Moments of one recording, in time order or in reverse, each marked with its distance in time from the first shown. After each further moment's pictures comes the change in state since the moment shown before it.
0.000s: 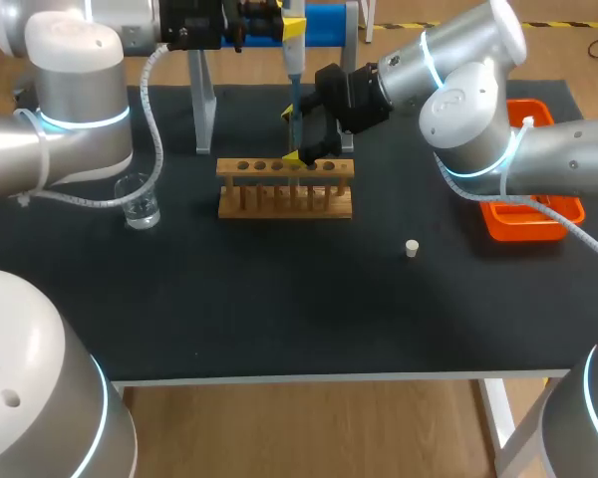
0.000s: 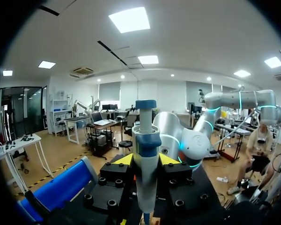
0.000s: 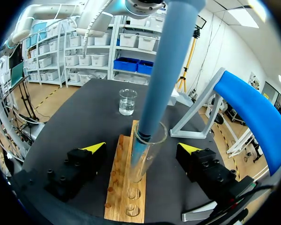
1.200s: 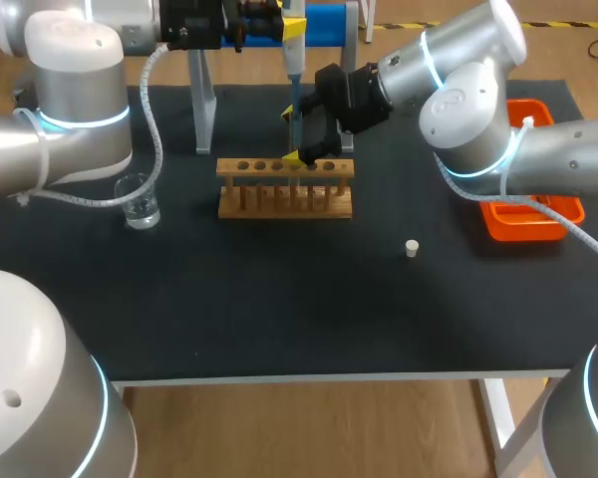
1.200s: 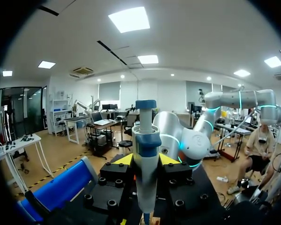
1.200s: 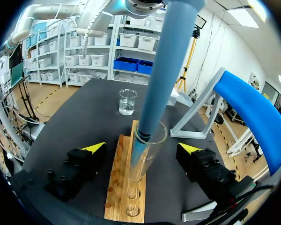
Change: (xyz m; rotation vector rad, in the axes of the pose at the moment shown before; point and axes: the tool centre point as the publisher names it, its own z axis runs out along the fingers) left arm 0.000 0.000 0.000 -0.002 0.000 0.001; right arm 0.000 0.000 0.000 0.000 0.000 0.000
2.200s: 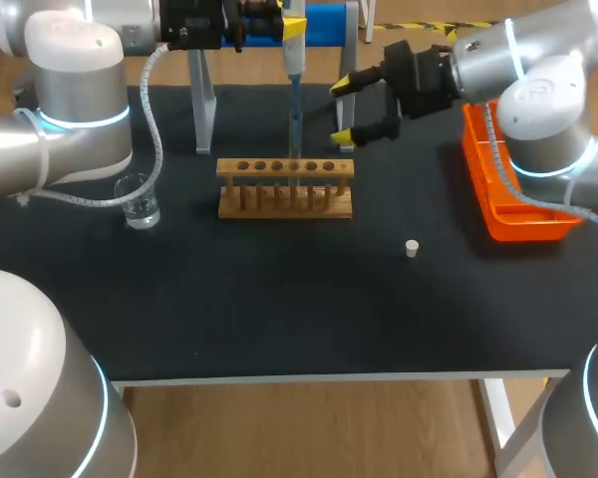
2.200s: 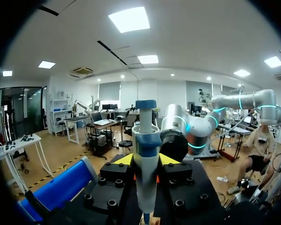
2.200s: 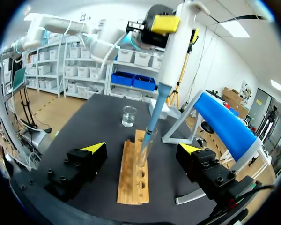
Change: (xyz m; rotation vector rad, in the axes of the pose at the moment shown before) left arm 0.000 0.000 0.000 0.000 0.000 0.000; right arm 0.018 0.019 -0.108 -0.141 -0.058 0.006
